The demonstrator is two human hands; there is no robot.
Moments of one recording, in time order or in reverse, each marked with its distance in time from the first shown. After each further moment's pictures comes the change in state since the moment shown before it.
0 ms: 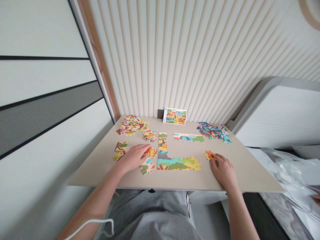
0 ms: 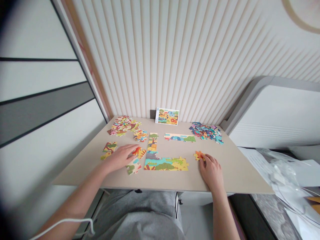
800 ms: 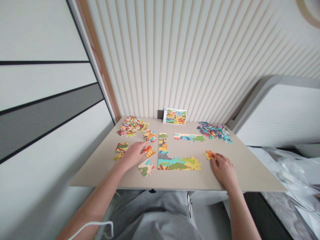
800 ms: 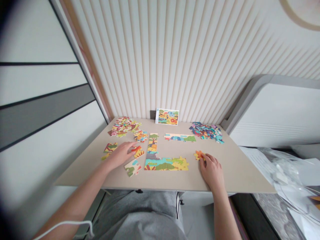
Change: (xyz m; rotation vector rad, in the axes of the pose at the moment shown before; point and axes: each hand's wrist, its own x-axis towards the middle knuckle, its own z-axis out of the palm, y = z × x) left_hand 0.009 -0.009 0.000 -0.062 0.088 -0.148; right_hand 0.000 -0.002 -0.002 0.030 0.009 0.011
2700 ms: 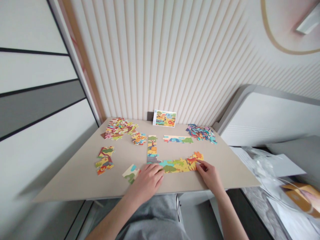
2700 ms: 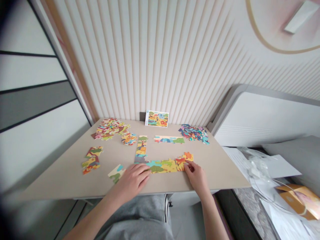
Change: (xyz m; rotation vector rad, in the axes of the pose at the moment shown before) left_hand -0.043 0.131 0.051 -0.006 0.015 0.372; right_hand -0.018 -0.029 -0.025 0.490 -0.183 0.213
